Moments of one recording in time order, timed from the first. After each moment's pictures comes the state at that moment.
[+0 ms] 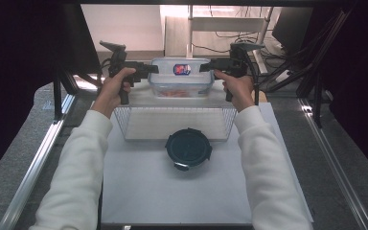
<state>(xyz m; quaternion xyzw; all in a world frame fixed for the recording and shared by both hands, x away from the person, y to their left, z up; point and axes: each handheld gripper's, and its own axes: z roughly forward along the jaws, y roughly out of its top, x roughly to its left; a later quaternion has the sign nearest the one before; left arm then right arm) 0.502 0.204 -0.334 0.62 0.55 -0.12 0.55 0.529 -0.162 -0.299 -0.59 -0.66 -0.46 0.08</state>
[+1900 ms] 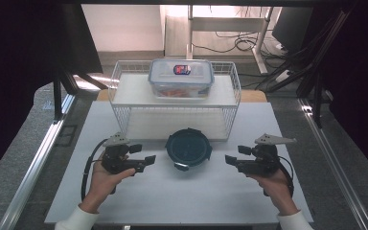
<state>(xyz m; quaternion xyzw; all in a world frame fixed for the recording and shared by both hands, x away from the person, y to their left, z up) 0.275 0.170 -0.441 0.77 0.43 0.09 0.47 0.306 -0.254 -0.420 -0.39 -0.79 -0.47 -0.09</state>
